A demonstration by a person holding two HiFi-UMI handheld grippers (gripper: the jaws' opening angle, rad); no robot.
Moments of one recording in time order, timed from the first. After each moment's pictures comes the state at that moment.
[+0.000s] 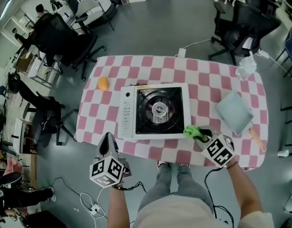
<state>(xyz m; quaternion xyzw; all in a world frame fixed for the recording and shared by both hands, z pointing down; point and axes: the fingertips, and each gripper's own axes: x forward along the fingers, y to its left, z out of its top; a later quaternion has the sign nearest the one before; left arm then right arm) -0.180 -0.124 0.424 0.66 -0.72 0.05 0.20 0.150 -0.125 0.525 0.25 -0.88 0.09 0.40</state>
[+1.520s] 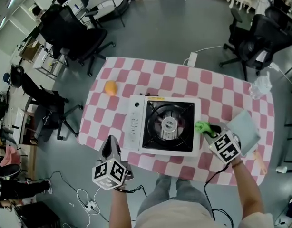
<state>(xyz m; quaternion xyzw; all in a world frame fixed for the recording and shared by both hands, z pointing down) -0.209 -0.165 0.439 0.62 -0.75 0.05 0.22 0.157 -0.230 0.531 0.28 -0.85 0.09 0.43</state>
